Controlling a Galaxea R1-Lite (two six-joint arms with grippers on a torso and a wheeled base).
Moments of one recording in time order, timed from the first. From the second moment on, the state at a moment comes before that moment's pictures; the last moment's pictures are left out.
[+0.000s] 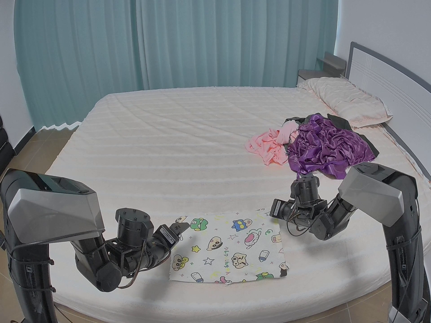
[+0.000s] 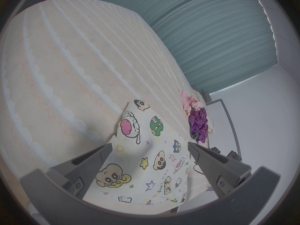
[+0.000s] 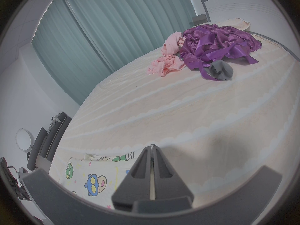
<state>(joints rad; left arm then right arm) -0.47 2.24 -0.48 -1.21 0.00 -1.11 0.35 2.52 -1.14 -0.81 -0.02 0.52</state>
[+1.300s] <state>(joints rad) -0.47 2.24 -0.49 -1.21 0.00 -1.11 0.54 2.45 -1.01 -0.87 -0.07 0.60</state>
